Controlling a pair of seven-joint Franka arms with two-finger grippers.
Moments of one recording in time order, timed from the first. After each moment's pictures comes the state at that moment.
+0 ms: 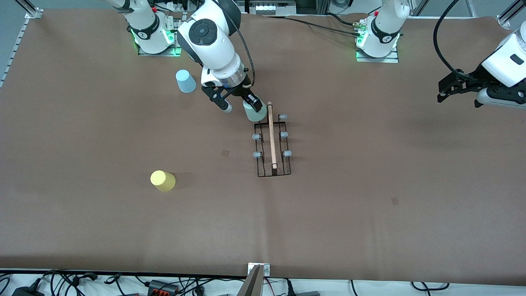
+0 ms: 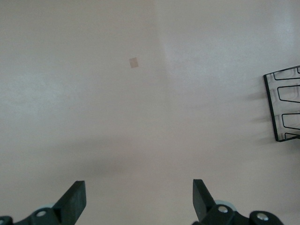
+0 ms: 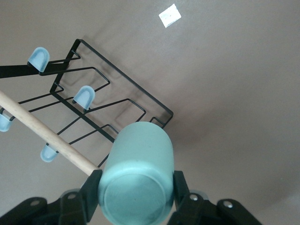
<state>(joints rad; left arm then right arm) -0.03 -0.07 0.00 -1.70 -0.01 1.65 0.10 0.40 0.26 0.41 -1.96 0.09 2.41 1.54</state>
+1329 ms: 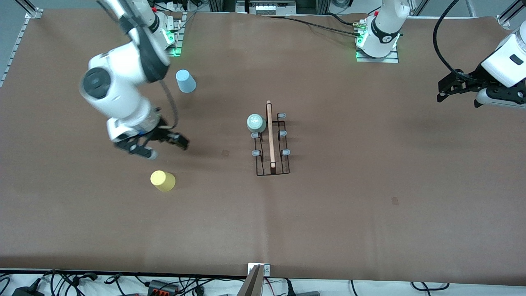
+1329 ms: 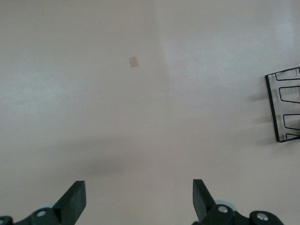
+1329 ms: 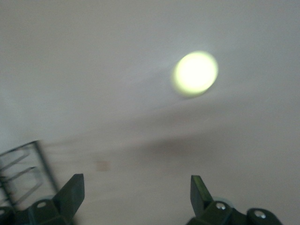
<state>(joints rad) -0.03 -0.07 0.00 -1.70 -0.01 1.65 0.10 0.04 0.27 0.27 -1.90 0.03 2.23 0.54</state>
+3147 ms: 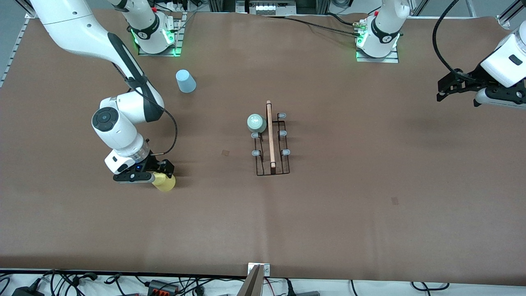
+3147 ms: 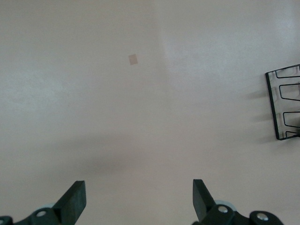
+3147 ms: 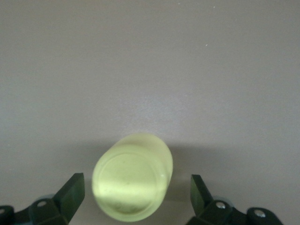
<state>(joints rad) -0.03 -0.07 0.00 -1.70 -0.01 1.64 0.10 0.06 0.54 0.13 -1.96 -0.17 2.75 0.27</state>
